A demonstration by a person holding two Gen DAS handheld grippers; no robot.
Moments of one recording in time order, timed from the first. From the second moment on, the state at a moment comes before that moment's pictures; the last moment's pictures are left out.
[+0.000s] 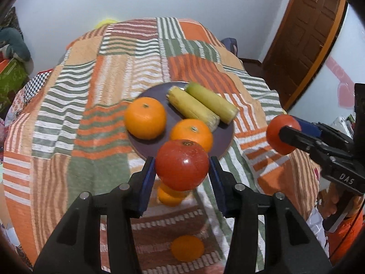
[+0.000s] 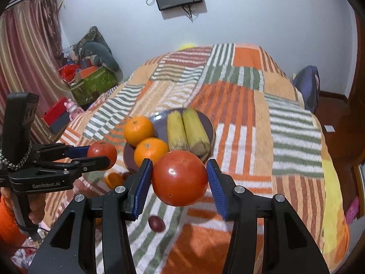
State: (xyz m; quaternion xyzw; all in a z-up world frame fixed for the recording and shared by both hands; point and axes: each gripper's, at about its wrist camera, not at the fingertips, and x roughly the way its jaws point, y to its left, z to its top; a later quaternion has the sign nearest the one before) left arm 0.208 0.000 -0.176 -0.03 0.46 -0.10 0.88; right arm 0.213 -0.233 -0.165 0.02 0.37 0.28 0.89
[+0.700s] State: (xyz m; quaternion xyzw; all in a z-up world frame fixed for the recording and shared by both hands) left arm 0.253 0.024 -0.213 -0.05 0.48 -0.09 0.87; right arm 0.272 -0.161 -0.176 -0.03 0.37 0.31 0.88
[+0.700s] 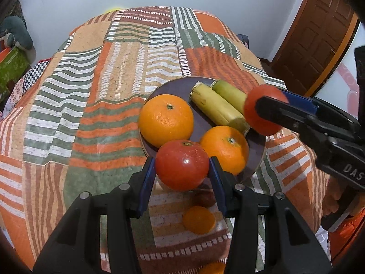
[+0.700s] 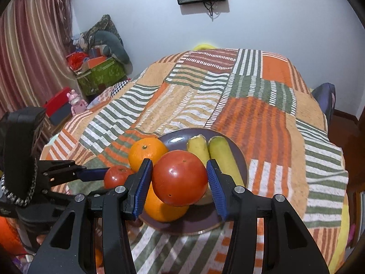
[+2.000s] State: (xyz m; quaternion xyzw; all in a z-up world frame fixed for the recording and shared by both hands) left arm 0.230 0.043 -0.176 -0.05 0.44 -0.07 0.89; right arm 0.260 -0.147 -0.158 -0.06 0.36 0.31 0.88
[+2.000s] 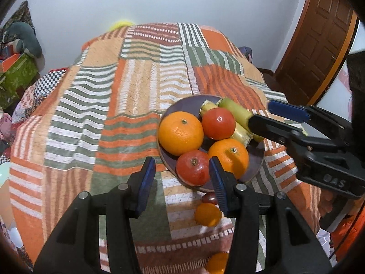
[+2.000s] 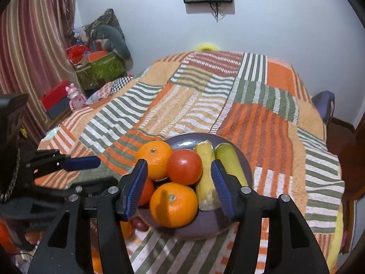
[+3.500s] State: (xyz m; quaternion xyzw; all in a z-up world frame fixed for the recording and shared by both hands) left arm 0.145 0.041 -0.194 -0.05 0.49 -0.10 0.86; right arm 0.186 -0.131 -0.201 -0.07 0.43 0.34 0.84
